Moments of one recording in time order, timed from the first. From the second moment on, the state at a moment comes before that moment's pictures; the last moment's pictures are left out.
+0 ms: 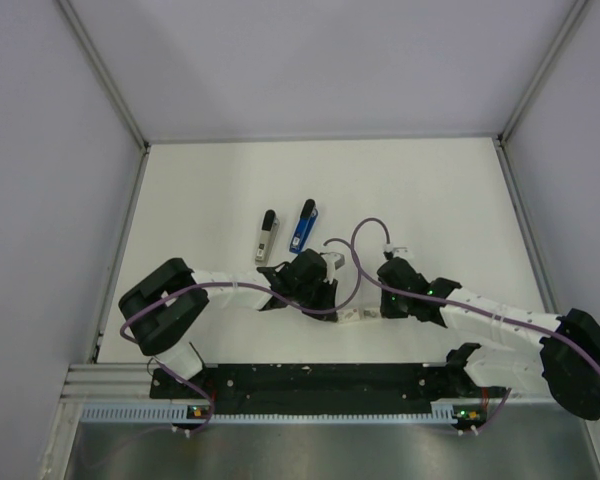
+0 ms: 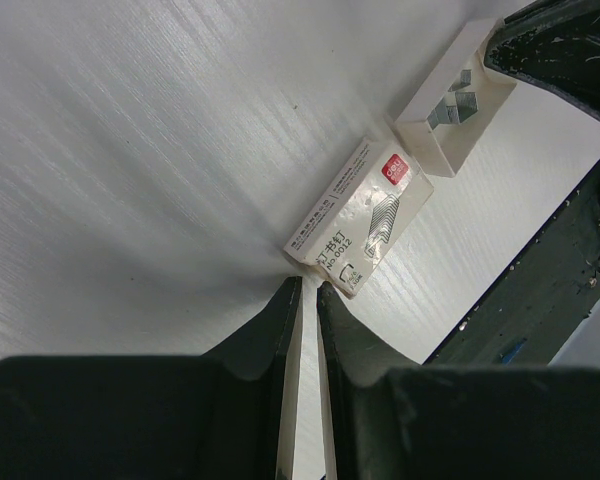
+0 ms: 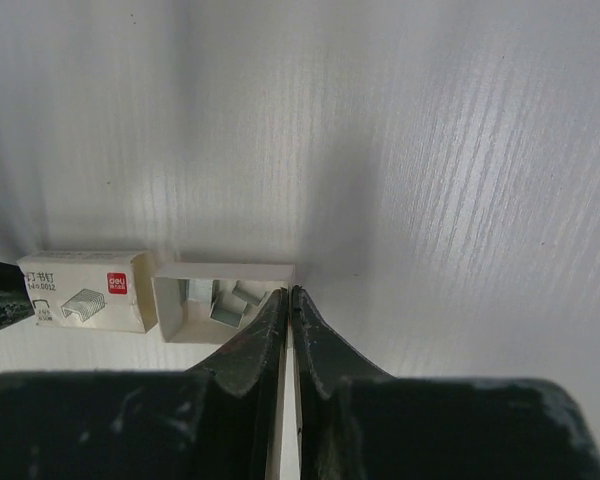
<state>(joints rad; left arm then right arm) -0.94 1.64 0.77 -0.01 0.30 -0.55 0.77 1.12 0.49 -0.41 0.19 0.67</state>
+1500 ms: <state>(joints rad) -0.94 1.64 0.77 -0.01 0.31 -0.52 0.78 1.14 0.49 -0.40 0.19 0.70</state>
